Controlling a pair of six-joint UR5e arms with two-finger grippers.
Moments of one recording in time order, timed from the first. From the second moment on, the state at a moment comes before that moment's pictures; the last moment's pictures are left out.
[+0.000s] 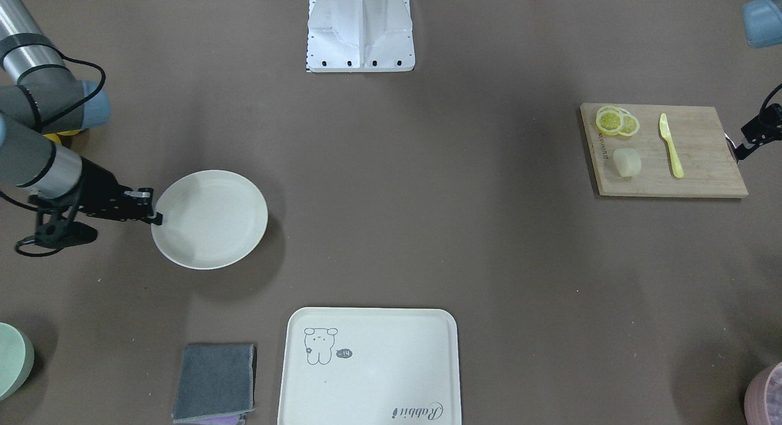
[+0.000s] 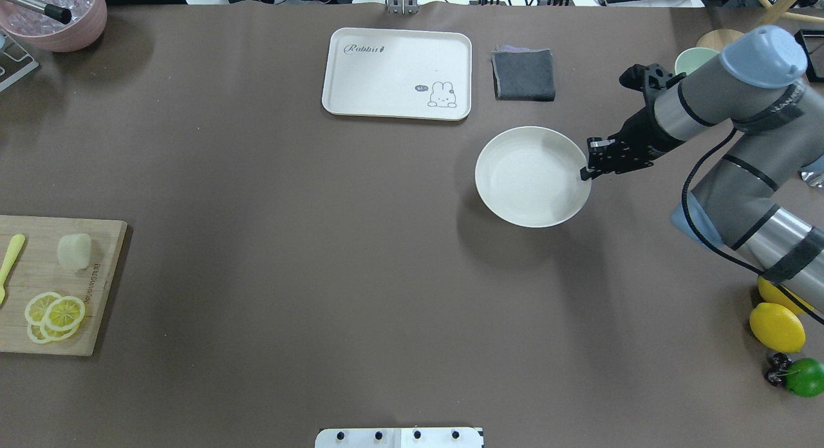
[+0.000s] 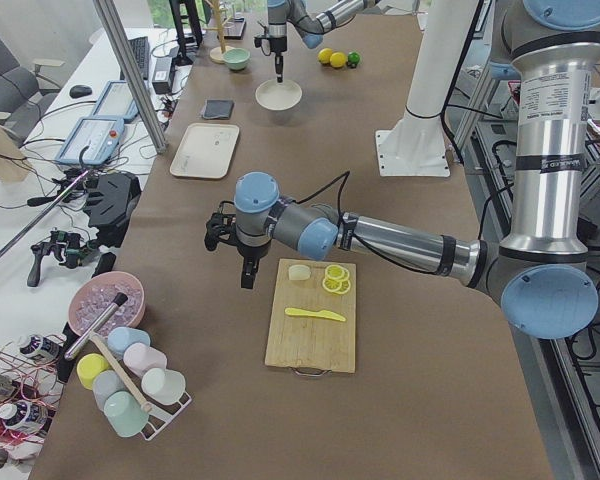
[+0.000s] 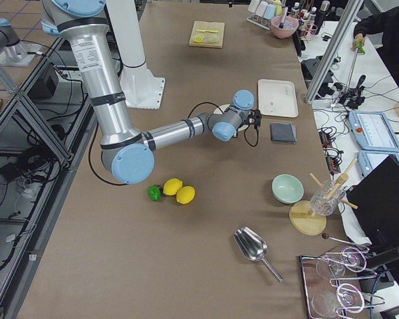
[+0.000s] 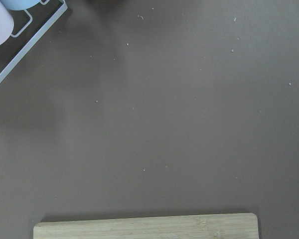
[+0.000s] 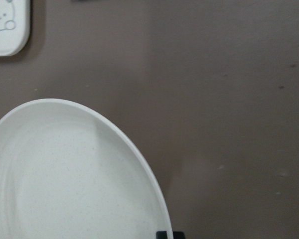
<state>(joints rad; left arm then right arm) -1.37 -1.54 -1.80 -1.82 -2.35 -0.39 0.89 -1.21 1.54 -0.98 2.37 1.10</state>
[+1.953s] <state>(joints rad) -0.88 -1.42 -1.76 -2.20 -2.13 -1.08 0.59 -1.04 1.51 -0.98 2.10 1.37</state>
